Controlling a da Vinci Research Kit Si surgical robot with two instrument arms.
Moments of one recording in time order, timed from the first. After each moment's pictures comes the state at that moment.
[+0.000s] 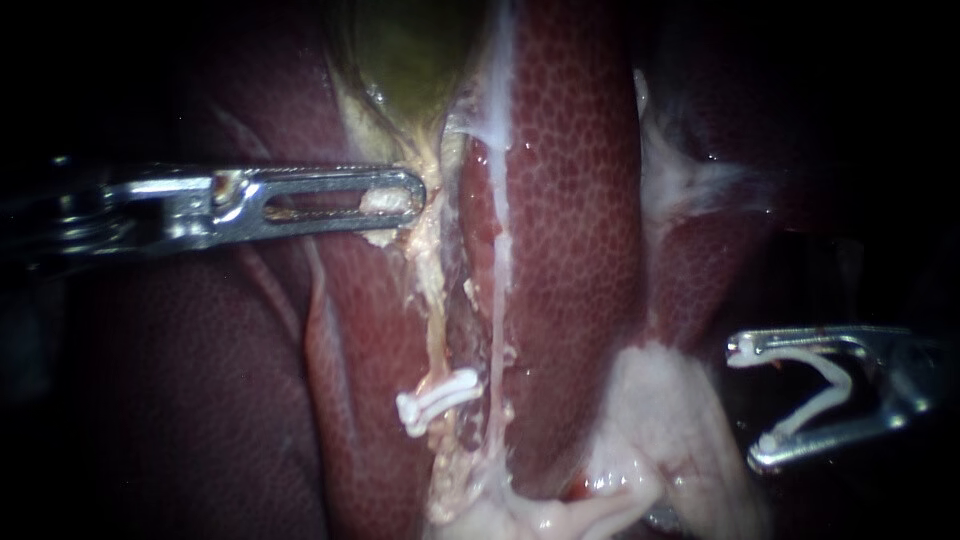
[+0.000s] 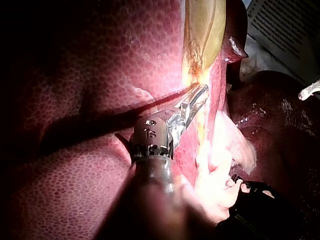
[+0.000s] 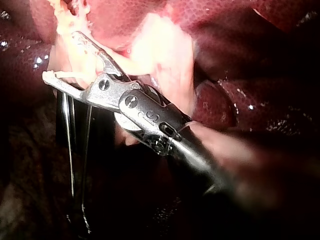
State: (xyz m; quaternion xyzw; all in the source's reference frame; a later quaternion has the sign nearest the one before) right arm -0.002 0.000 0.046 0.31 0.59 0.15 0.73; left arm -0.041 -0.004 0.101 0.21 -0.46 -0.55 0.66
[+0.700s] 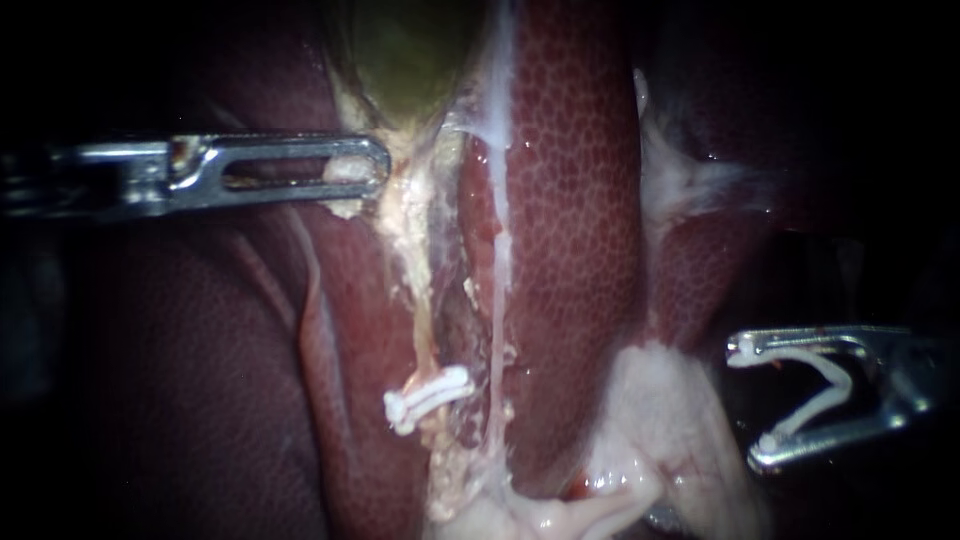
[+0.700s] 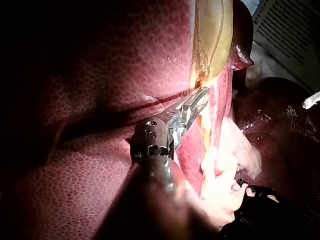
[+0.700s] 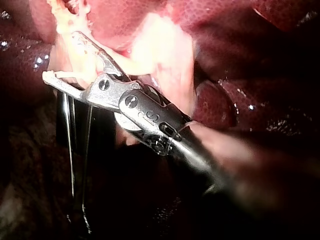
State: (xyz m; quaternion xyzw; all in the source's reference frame) right arm -0.002 0.000 0.045 0.31 0.59 0.15 0.73; left arm -0.037 -0.002 0.098 0.21 -0.46 -0.56 0.65
